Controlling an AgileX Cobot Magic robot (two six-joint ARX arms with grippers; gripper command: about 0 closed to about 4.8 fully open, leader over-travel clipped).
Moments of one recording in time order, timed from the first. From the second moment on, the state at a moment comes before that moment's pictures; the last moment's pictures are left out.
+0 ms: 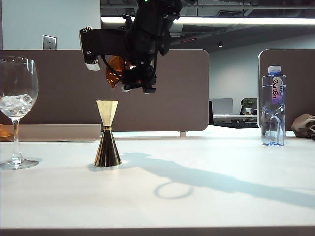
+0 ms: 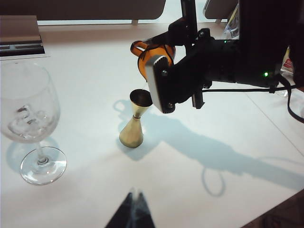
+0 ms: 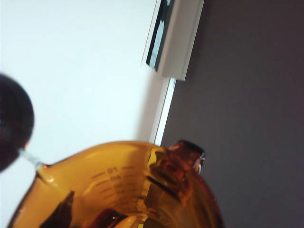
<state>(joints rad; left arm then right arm) -0.03 0.43 0.92 -0.89 0.47 0.00 0.79 1.90 1.49 -0.01 0.23 -1.49</state>
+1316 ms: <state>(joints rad) -0.03 0.43 0.92 -0.89 0.47 0.00 0.79 1.87 1.49 0.02 0.29 -1.09</state>
